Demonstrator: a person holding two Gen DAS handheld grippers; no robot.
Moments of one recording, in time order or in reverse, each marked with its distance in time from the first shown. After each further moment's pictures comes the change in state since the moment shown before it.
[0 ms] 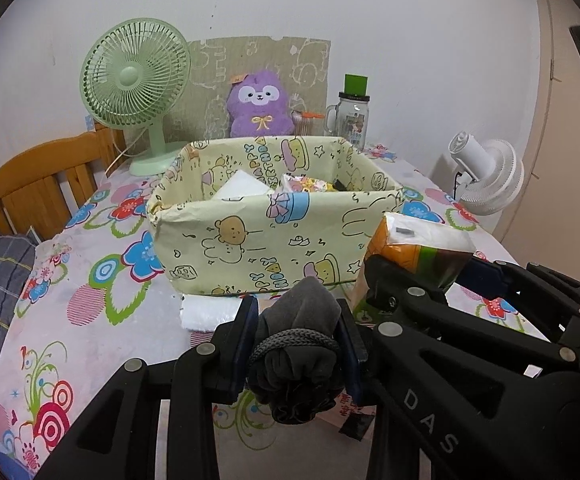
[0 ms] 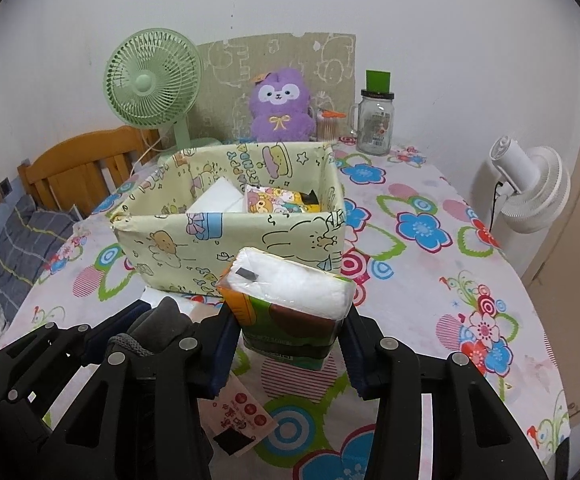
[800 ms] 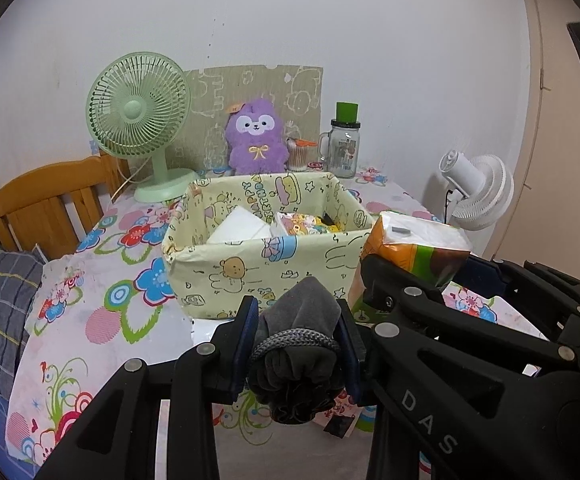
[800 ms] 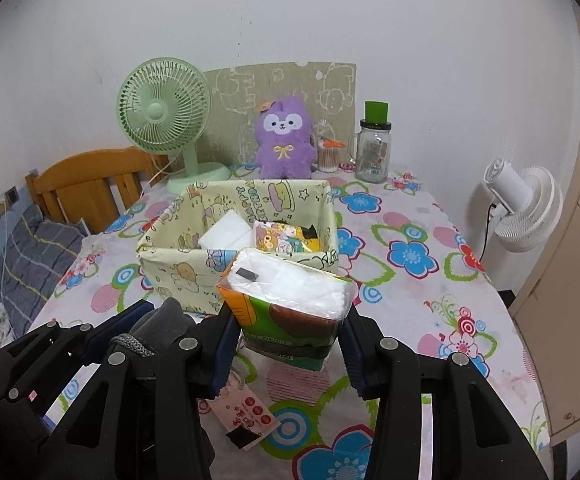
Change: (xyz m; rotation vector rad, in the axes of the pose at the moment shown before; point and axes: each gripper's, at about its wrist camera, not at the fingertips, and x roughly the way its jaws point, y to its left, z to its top) left arm -0.036 -0.007 0.015 0.017 -0.065 -0.001; right arm -0.036 0.001 0.017 -0.014 -0.064 0.005
